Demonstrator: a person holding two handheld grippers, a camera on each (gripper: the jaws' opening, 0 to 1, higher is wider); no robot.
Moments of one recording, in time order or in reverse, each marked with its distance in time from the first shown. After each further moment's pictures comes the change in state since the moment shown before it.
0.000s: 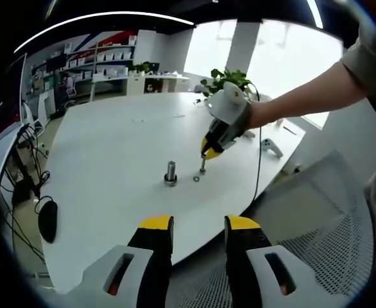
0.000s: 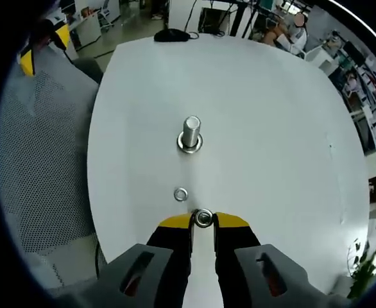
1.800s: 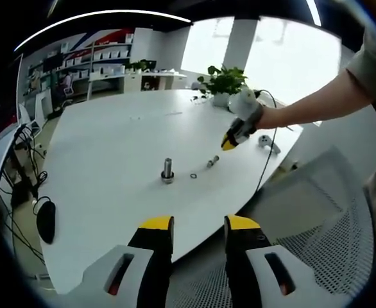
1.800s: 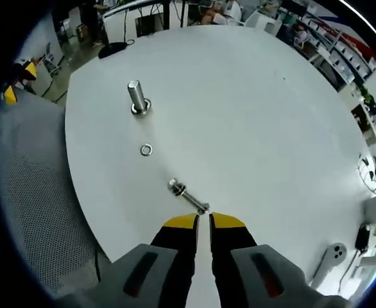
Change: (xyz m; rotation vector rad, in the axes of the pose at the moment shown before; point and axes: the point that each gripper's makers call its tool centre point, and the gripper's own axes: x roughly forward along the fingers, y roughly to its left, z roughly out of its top) left arm 0.002 -0.005 -0.004 0.017 0.030 -0.022; right arm -0.025 -0.006 -0.091 0.369 0.032 -0.117
